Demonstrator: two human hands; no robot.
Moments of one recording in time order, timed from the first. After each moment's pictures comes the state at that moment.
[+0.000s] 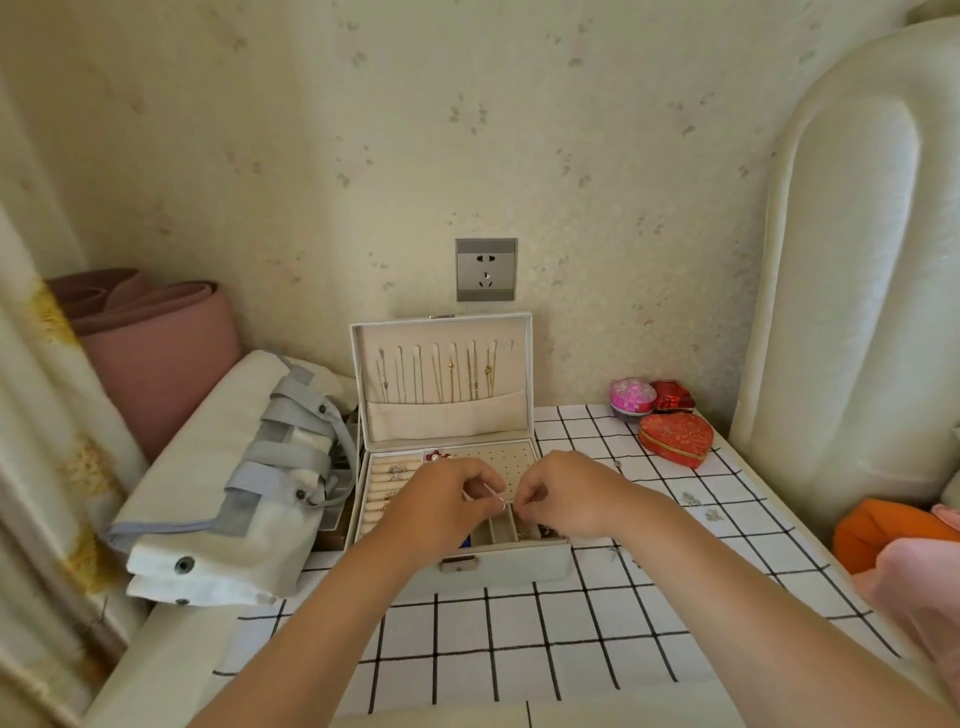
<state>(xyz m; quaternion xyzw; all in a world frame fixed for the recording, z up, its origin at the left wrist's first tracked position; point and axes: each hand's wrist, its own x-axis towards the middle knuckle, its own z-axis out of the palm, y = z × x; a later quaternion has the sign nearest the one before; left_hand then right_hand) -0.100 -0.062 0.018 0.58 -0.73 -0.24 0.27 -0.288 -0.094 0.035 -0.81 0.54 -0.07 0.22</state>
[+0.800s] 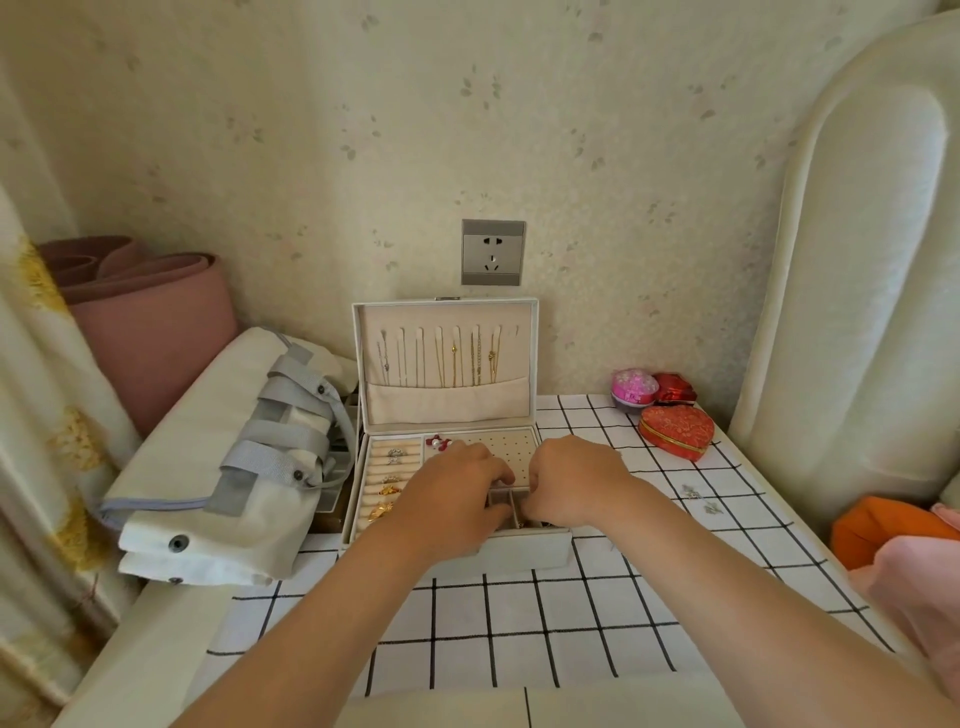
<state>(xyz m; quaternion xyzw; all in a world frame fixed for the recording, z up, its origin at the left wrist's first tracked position) -0.109 -0.067 0.009 0.54 -0.82 -0.06 0.16 -0.273 -0.095 0.034 -0.79 0.61 0.02 0.09</state>
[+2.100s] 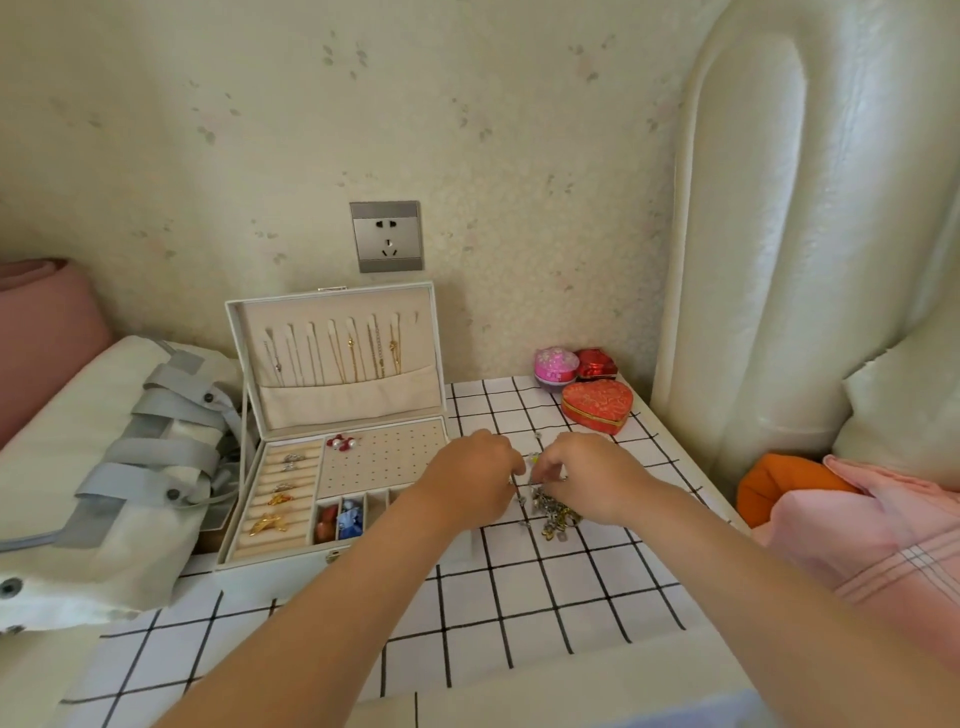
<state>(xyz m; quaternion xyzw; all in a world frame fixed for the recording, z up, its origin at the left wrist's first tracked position) -0.230 -0.111 -0.003 0.50 -0.86 -0.02 0.05 -0.411 -0.111 -0.012 -0.80 0.56 -0.12 0.15</state>
